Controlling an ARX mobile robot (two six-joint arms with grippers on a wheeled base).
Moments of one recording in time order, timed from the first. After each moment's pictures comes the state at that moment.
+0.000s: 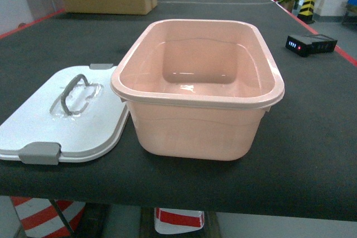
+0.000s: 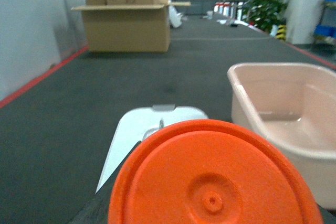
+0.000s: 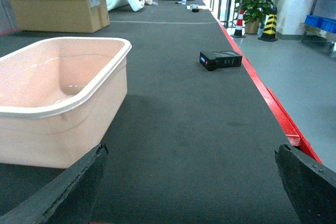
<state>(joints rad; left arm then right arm) -0.07 0.61 0.13 0.54 0.00 0.03 0.00 0.00 0.01 -0.01 0.00 0.00</state>
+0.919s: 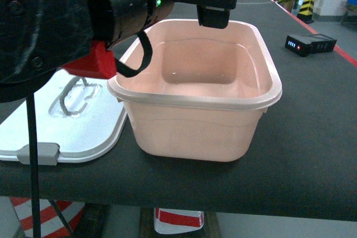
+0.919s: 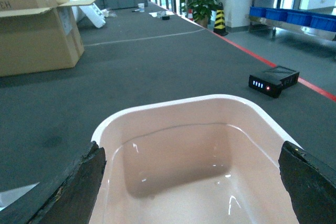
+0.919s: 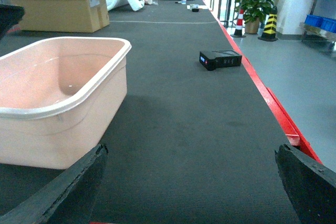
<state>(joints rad) -0.49 1.86 1.02 0.87 -0.21 0.07 0.00 0.00 0.01 -0.01 0.00 0.00</state>
